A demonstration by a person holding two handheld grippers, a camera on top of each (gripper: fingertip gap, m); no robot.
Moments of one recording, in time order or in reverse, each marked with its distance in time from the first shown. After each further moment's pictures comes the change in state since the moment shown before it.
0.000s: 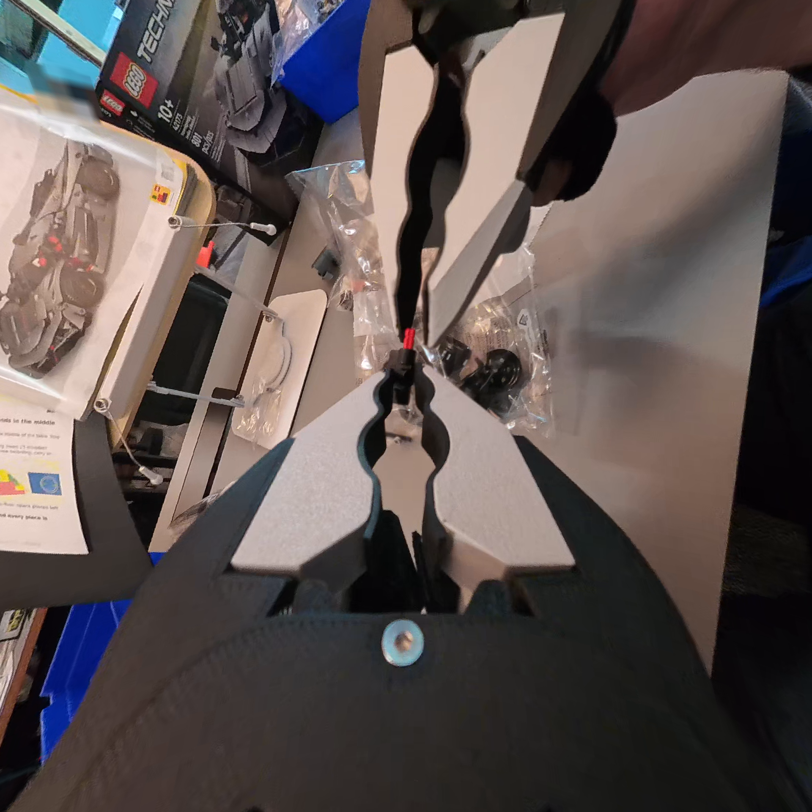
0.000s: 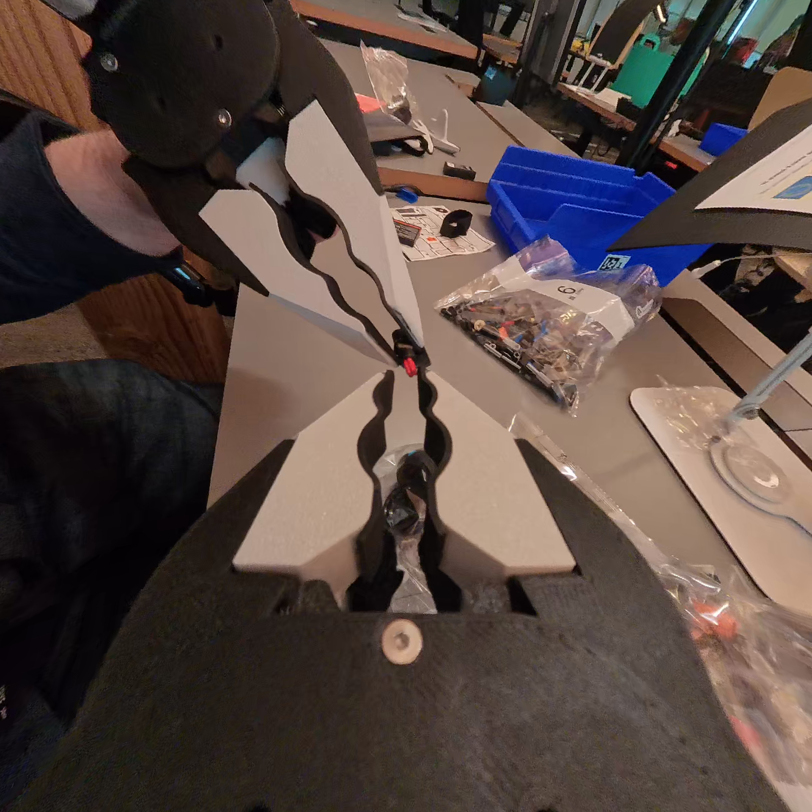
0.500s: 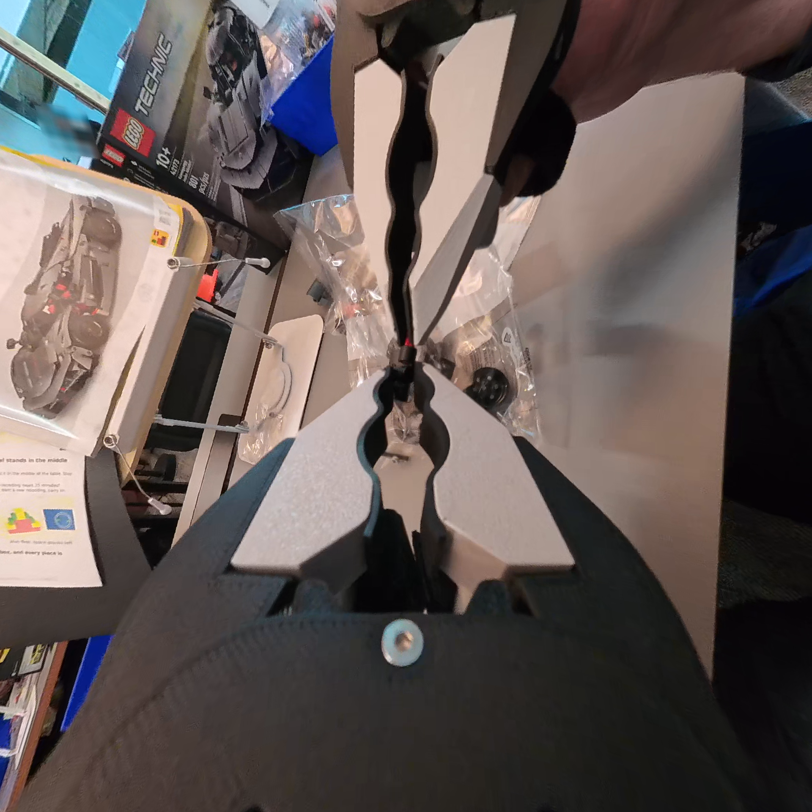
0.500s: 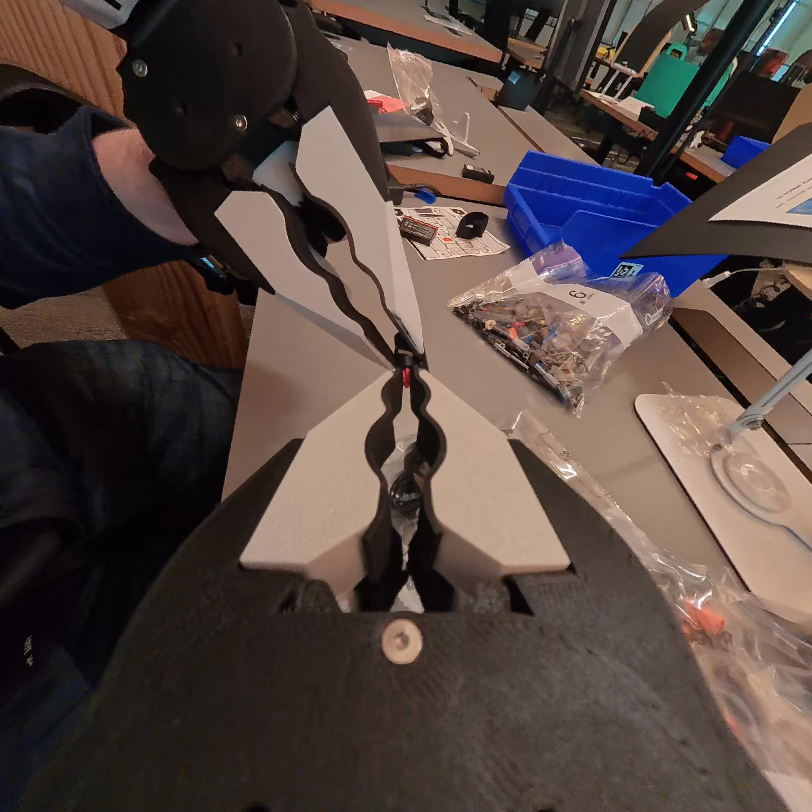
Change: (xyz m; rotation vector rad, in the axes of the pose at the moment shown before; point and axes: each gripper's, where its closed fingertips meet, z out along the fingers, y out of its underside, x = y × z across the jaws) left arm 0.010 -0.015 0.001 0.034 0.011 0.061; right arm -0.007 0.000 -0.014 -0.002 -0.043 -0.035
